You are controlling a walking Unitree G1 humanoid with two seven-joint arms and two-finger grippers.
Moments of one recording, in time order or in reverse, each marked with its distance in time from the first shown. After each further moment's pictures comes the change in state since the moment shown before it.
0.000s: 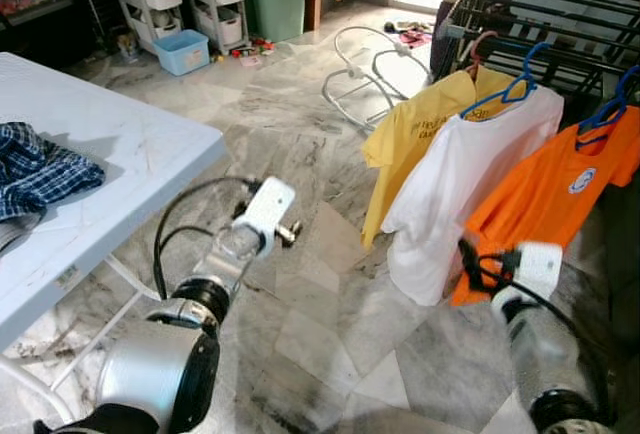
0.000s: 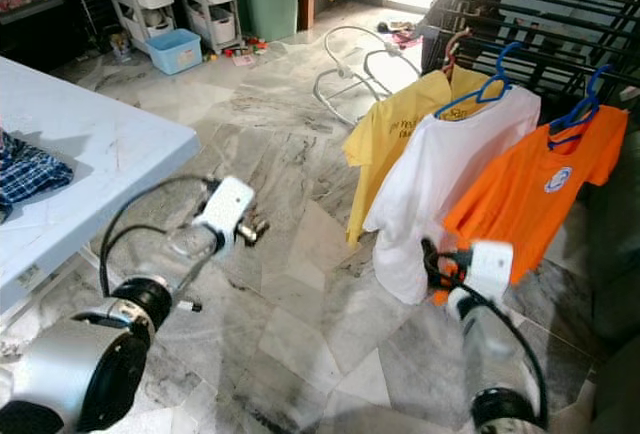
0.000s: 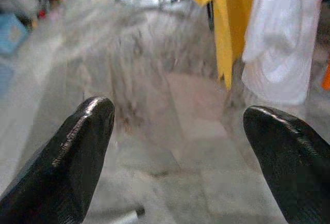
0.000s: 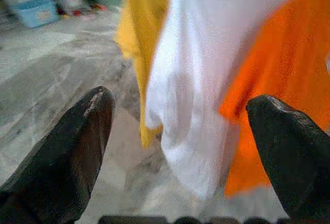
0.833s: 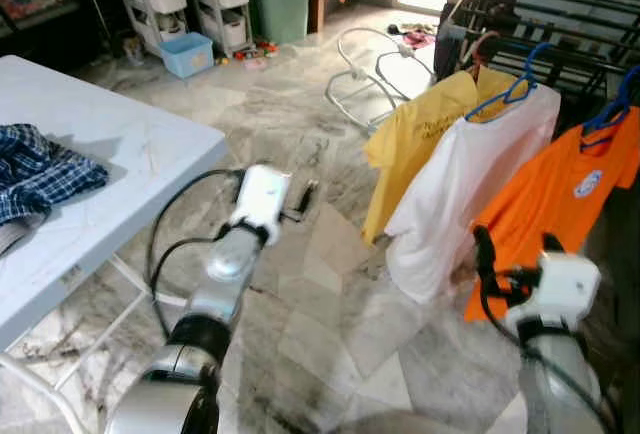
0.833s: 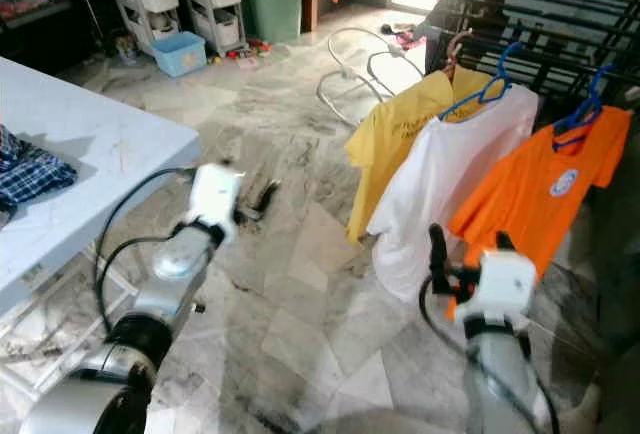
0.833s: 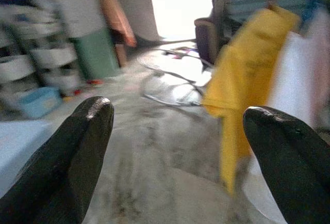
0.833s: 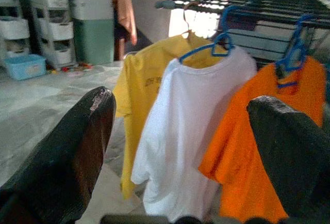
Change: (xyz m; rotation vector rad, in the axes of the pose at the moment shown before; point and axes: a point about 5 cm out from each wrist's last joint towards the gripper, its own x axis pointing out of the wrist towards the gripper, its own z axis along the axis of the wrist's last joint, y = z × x) left arm -0.026 0.002 0.018 -0.185 -0.420 0.188; right arm -0.067 0.026 0.035 -0.041 -0.236 -0.136
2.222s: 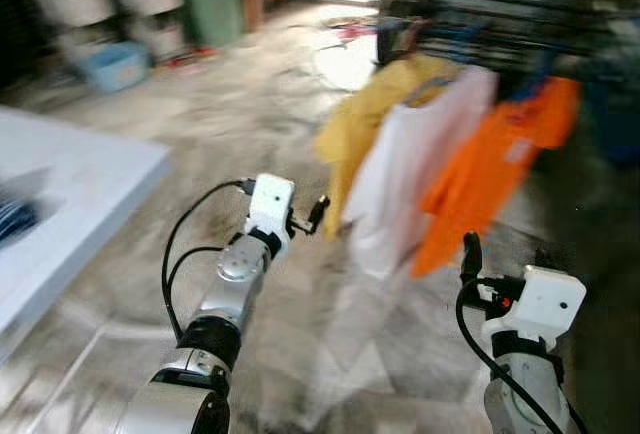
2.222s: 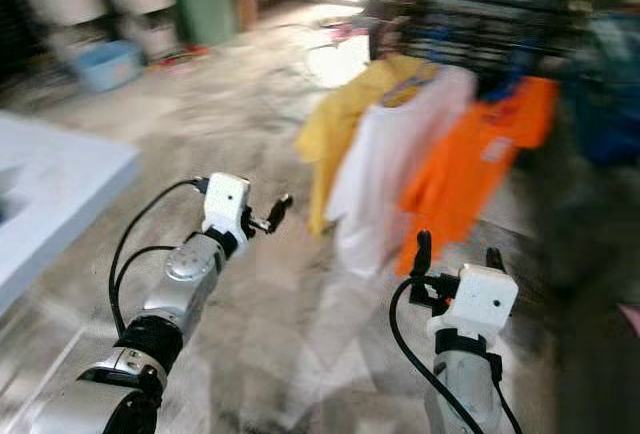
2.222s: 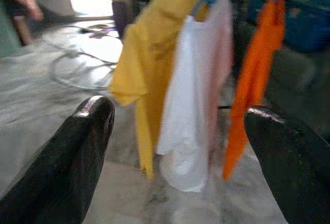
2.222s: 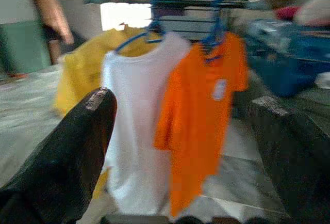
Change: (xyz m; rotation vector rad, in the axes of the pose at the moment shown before) left arm 0.002 -0.025 -0.016 -0.142 0.134 -0.159; right arm -0.018 0.039 0.012 0.073 0.037 -0.101
